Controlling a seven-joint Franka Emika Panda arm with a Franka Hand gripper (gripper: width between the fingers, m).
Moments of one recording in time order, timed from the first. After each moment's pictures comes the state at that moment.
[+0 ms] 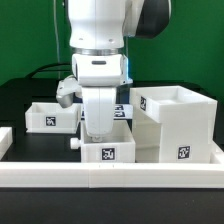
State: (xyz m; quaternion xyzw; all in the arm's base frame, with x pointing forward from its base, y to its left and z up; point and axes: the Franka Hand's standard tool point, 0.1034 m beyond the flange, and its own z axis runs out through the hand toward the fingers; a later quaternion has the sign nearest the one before) arm 0.538 -0.038 0.021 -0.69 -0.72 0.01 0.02
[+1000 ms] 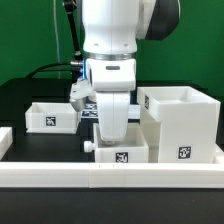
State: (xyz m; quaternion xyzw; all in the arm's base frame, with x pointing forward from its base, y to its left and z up) arm 0.535 -0.016 0.013 -0.69 -0.72 0.02 0.03
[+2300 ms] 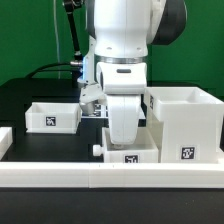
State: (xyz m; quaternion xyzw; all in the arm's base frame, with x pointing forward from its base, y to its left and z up) arm 0.542 -0.001 0.009 -0.71 -0.71 0.01 0.01
